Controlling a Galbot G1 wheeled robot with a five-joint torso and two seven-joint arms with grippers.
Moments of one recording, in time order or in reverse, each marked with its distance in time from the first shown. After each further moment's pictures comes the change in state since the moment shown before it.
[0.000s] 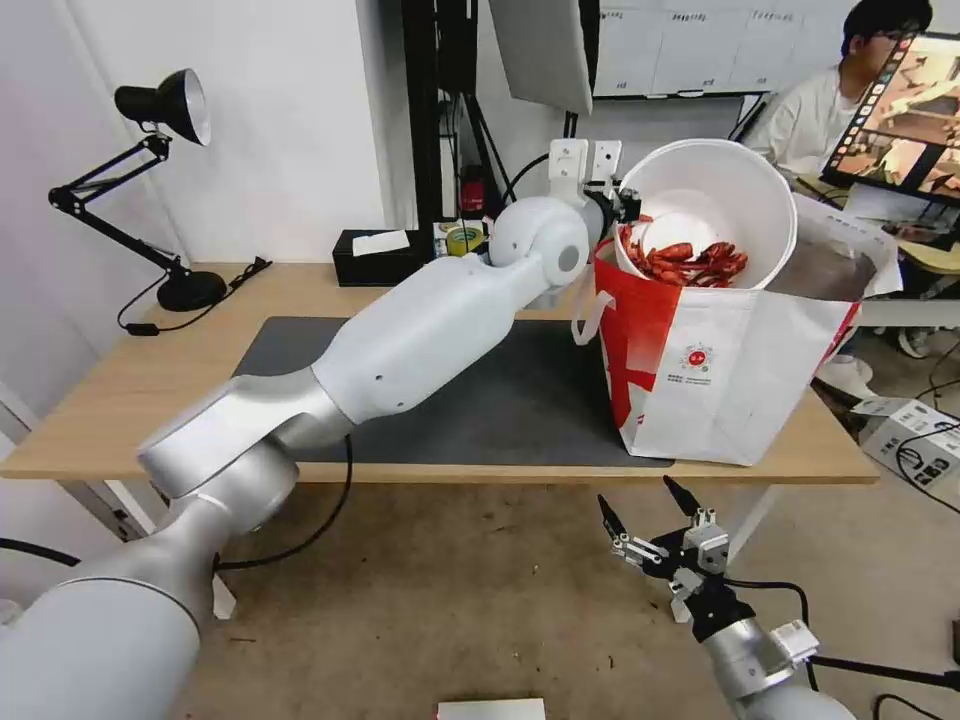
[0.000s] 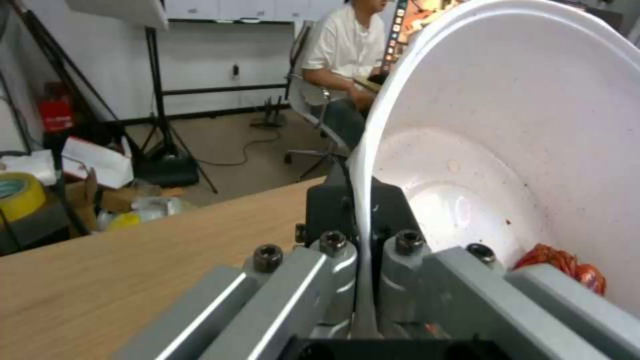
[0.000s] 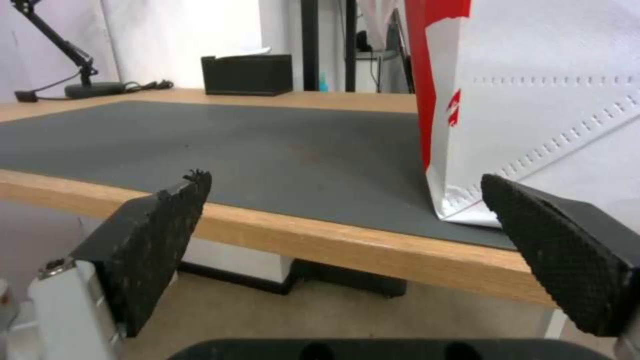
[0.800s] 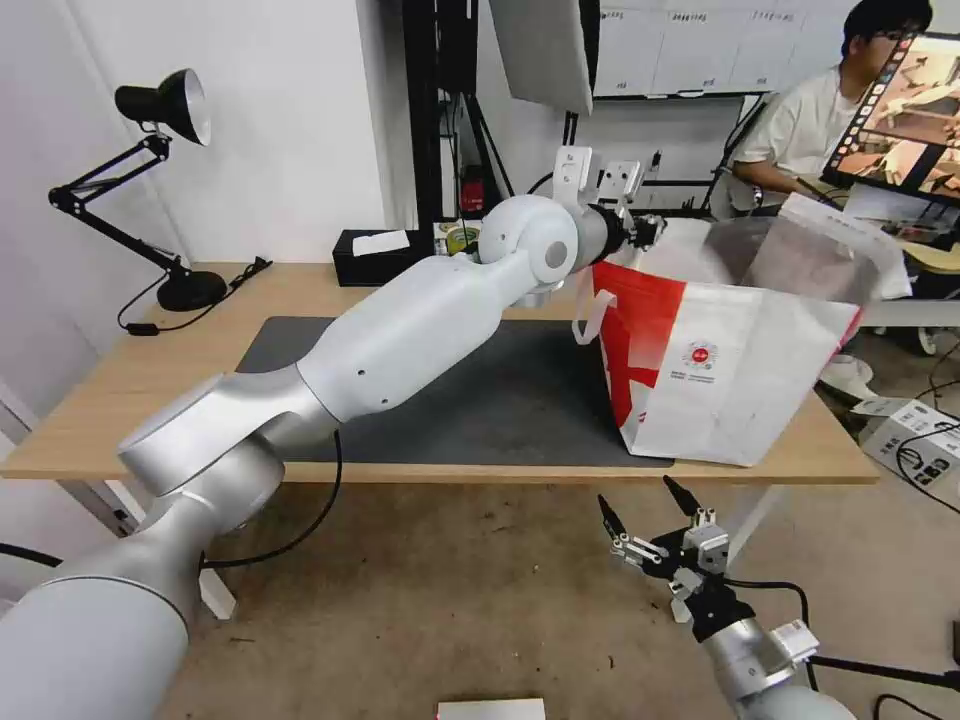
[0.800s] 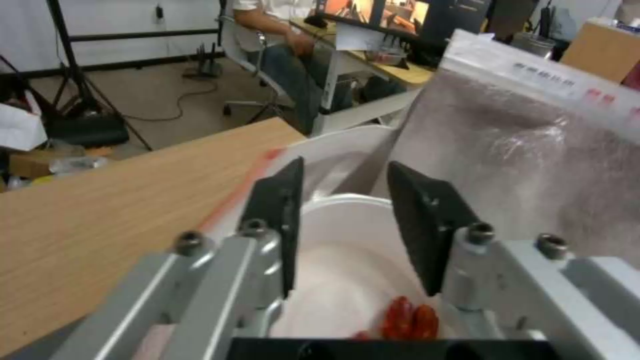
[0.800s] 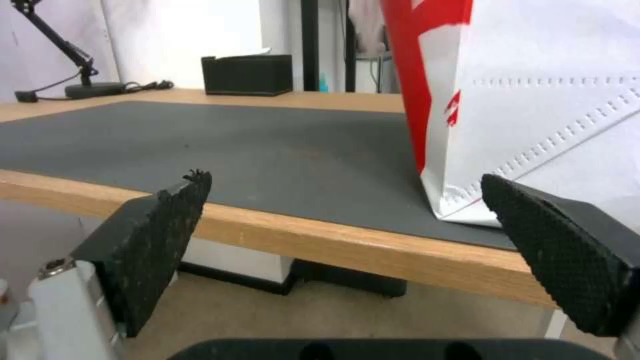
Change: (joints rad) left arm -0.007 0.021 0.004 -0.017 -0.096 0.125 0.130; right arm 0.000 0.000 0.000 0.000 0.000 0.000 0.000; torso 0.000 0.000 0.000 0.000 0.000
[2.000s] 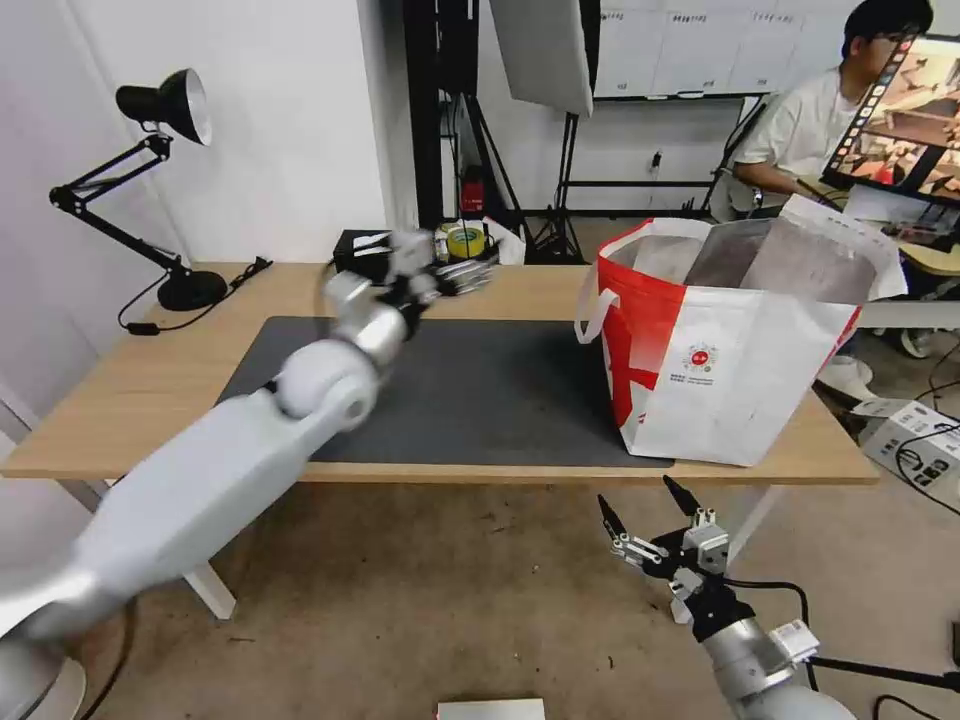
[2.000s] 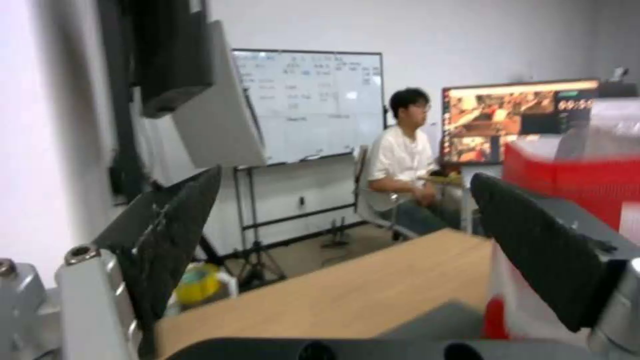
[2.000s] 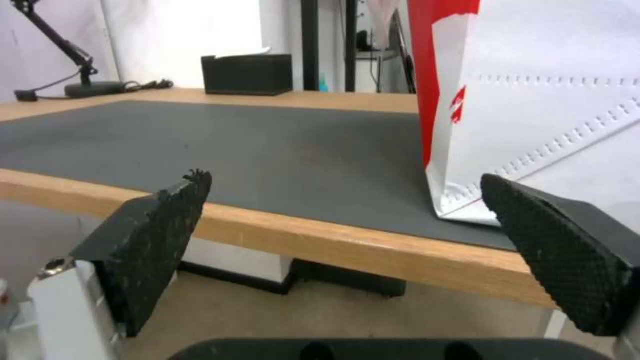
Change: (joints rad) left arm 0.676 0.624 -0.359 -0.430 0.534 -0.660 0.242; right arm 0.000 0.000 0.000 0.000 0.000 0.000 0.000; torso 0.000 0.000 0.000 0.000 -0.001
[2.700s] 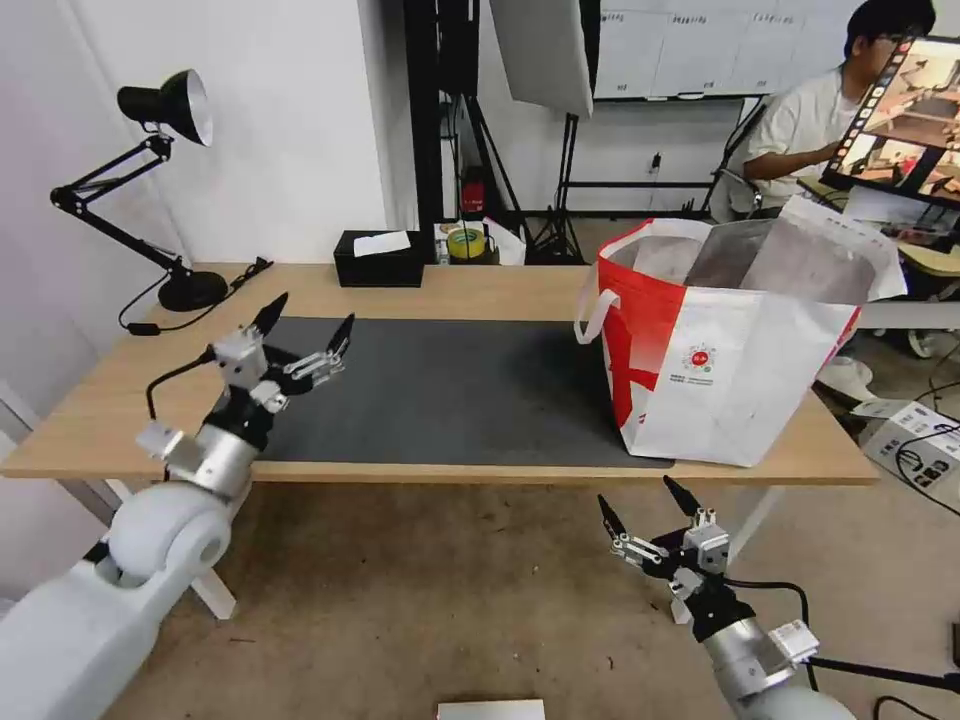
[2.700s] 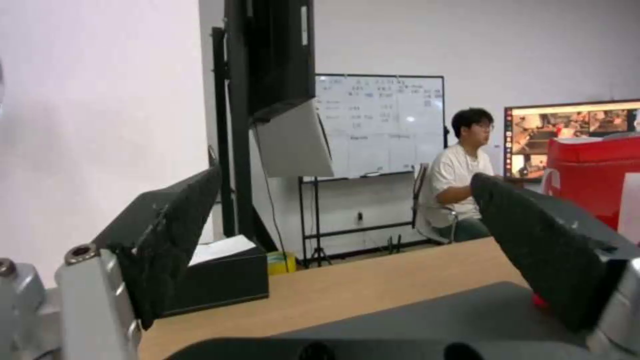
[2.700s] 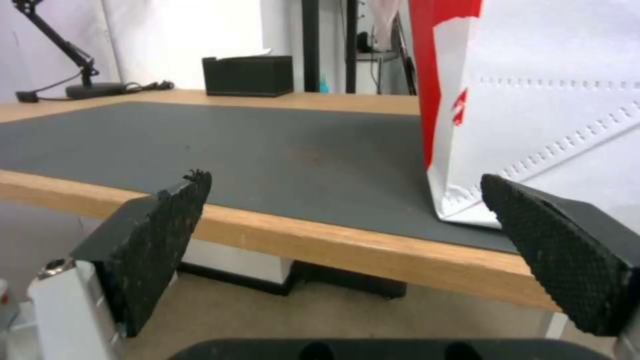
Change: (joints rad) left arm 0.665 0.029 -0.541 -0.231 0.123 -0.140 0.058; right arm 0.000 0.000 0.000 0.000 0.000 0.000 0.000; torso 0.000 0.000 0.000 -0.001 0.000
